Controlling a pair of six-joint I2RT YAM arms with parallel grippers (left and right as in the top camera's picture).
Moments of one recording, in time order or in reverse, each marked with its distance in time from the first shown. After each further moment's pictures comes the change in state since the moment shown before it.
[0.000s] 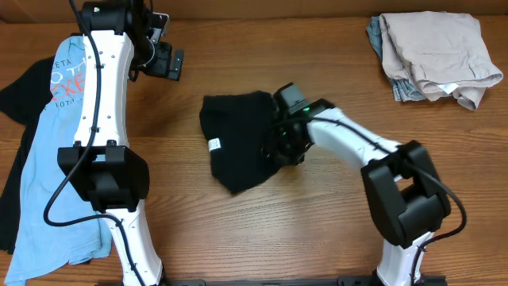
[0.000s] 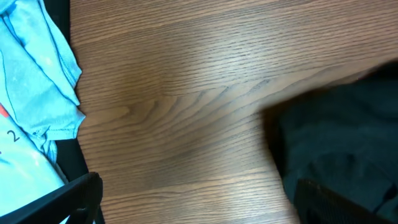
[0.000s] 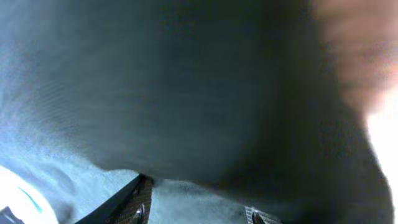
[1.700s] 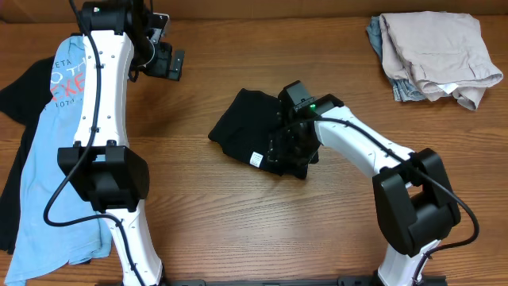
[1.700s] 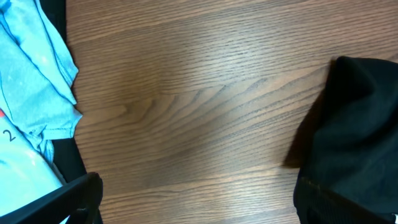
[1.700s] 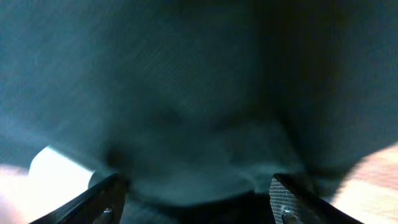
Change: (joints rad) left arm 0.000 0.000 0.000 -0.007 0.008 0.000; right arm -0.007 -0.060 0.014 -0.158 0.159 -0.274
